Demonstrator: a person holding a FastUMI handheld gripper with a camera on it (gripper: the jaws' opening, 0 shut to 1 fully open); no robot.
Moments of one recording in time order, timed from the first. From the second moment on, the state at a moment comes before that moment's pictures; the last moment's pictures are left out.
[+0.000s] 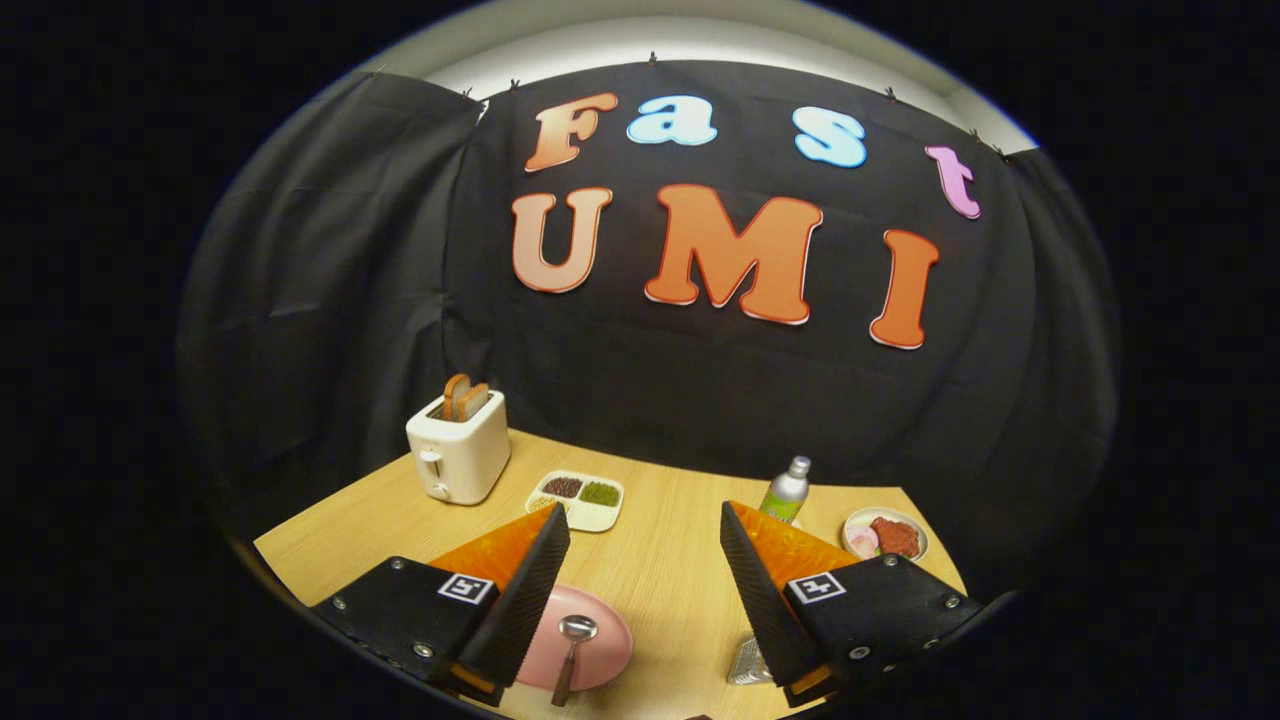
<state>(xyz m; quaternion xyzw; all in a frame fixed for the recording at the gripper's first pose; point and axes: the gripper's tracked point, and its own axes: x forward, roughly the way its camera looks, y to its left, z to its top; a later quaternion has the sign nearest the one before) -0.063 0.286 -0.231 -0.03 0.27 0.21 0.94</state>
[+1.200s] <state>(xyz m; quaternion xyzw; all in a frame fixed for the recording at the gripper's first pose) -0.187 0.317 -0.427 -0.10 0.59 0.26 0.75</state>
